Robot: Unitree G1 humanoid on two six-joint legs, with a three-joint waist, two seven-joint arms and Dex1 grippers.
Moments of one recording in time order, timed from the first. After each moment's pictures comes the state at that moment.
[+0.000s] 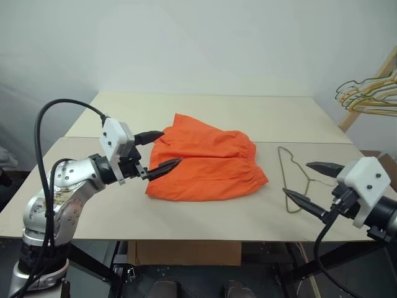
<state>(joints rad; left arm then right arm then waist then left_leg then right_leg) -0.32 0.67 0.15 -0.45 -0.59 0.57 -0.79 0.23 -0.86 -0.58 -0.83 0.55 0.68 0.72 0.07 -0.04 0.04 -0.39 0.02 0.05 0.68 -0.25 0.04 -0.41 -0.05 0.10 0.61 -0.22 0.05</state>
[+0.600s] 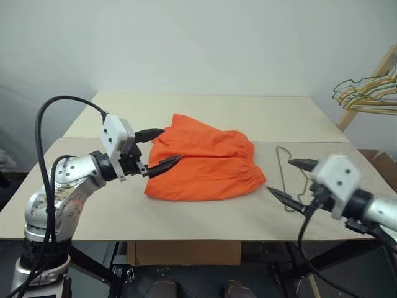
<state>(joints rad) -0.35 0.67 0.14 -0.42 -0.59 0.57 -0.81 0.05 -0.91 -0.30 -0.79 0.41 0.66 0.67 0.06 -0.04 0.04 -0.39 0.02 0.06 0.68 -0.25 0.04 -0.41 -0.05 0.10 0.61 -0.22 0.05</state>
